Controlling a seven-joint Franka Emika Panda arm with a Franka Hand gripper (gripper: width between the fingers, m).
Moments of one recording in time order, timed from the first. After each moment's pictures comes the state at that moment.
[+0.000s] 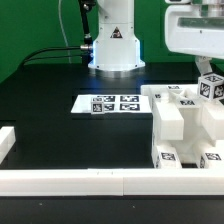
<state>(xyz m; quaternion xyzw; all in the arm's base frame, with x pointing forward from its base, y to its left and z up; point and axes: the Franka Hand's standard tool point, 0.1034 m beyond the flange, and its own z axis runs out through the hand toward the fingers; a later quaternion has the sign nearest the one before) 0.589 0.131 0.121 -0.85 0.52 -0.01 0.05</state>
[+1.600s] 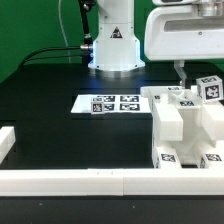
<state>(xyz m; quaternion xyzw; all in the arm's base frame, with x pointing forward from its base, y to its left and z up) 0.596 0.121 0.122 -0.99 0.14 -0.03 0.03</state>
